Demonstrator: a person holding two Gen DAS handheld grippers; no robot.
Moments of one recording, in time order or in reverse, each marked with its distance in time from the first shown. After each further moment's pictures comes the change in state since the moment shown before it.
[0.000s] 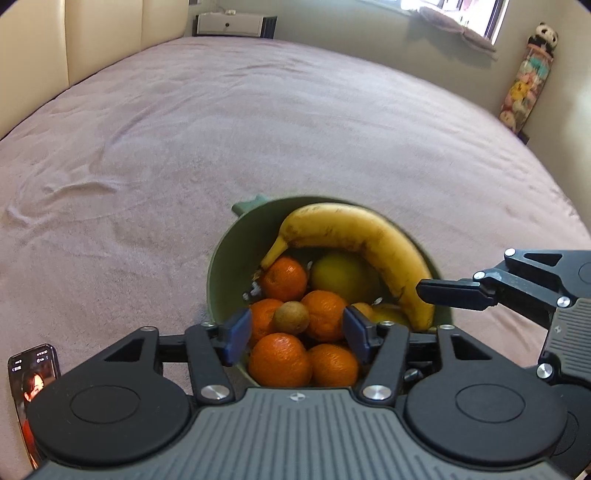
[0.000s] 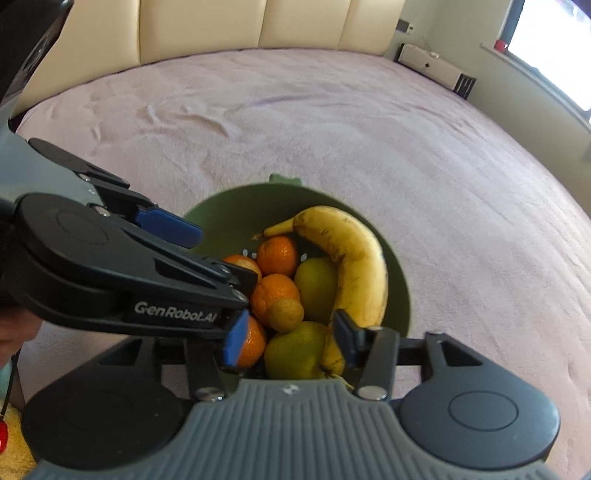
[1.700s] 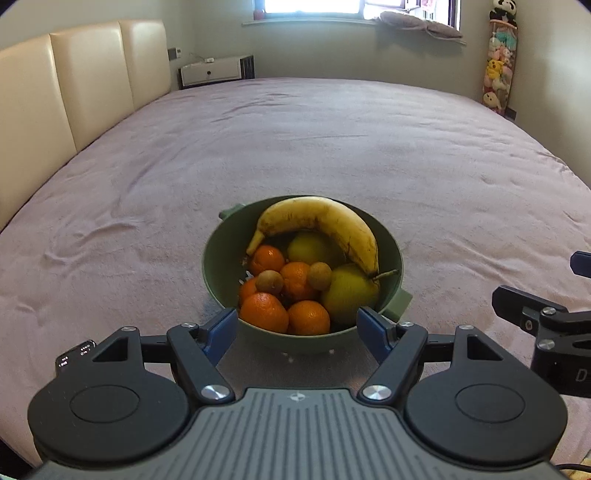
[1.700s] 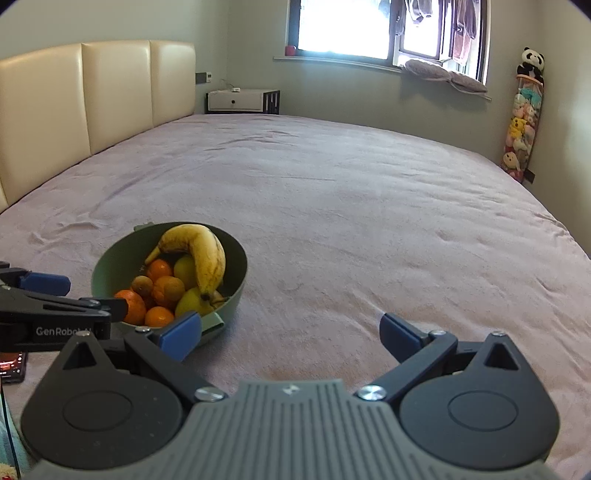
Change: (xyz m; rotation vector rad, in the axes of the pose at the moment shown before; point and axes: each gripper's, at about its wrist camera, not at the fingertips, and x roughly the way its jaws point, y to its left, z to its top) left arm -0.048 -0.052 -0.054 0.188 -0.101 0.109; right arm -0.109 -0.007 -0.107 0.525 -0.186 -0.379
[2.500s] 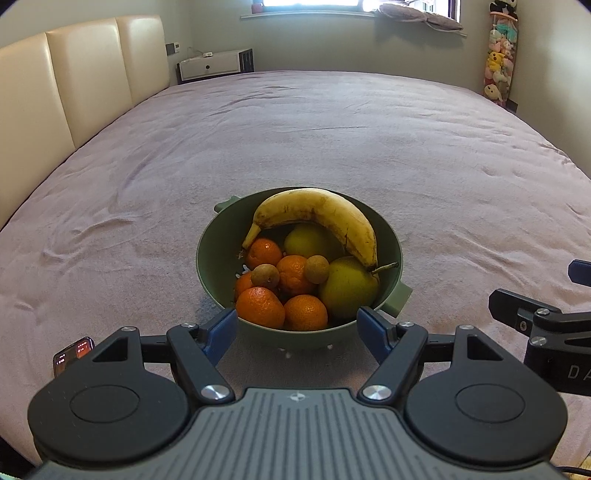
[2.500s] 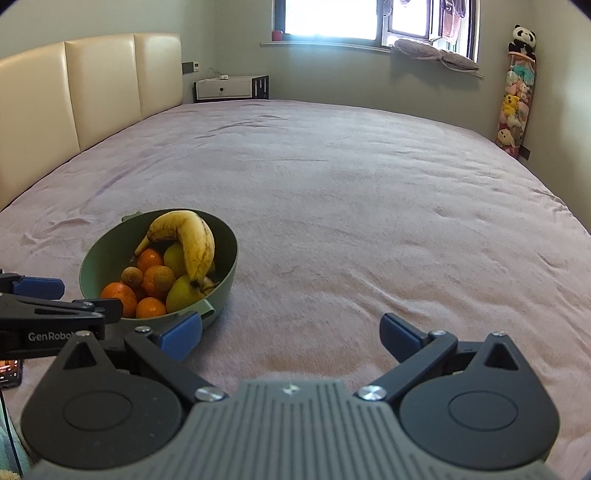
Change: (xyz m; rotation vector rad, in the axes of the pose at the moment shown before) left arm 0.004 -0.005 0.001 0.007 0.021 0.008; right arm 0.013 -0.003 -0.004 0.049 0.049 -0.006
